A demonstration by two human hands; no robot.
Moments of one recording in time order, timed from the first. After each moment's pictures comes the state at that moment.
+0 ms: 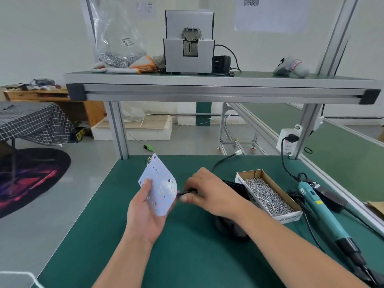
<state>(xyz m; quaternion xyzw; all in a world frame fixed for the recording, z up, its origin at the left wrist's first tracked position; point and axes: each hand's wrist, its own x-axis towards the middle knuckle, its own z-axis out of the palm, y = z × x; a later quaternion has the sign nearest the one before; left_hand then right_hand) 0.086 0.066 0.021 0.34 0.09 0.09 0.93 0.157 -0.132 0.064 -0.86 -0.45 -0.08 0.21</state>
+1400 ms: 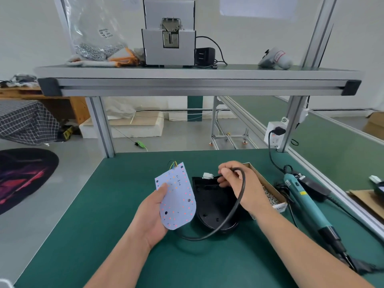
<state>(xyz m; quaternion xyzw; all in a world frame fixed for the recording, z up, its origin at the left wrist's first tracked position) 0.083 0.024 0.026 0.43 0.13 -0.11 0.89 0.158 -0.226 0.038 -0.78 -0.16 -0.12 0.59</state>
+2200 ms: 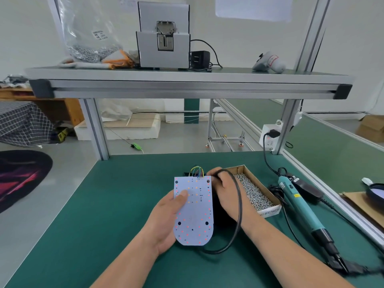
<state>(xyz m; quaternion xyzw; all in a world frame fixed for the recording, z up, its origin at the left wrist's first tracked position) 0.084 -0.011 0.020 0.51 0.04 -0.12 0.85 0.161 -0.205 0.027 -0.84 -0.15 -0.11 0.50</state>
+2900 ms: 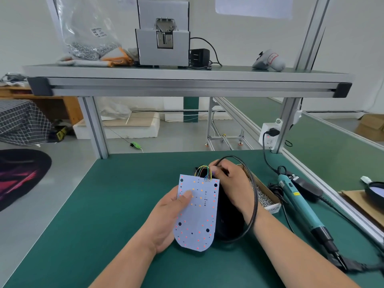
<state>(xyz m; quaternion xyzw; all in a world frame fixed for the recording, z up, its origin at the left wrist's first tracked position) 0.078 -0.009 0.022 0.54 -0.05 -0.11 0.83 0.171 -0.212 0.043 -0.79 -0.17 -0.12 0.58</state>
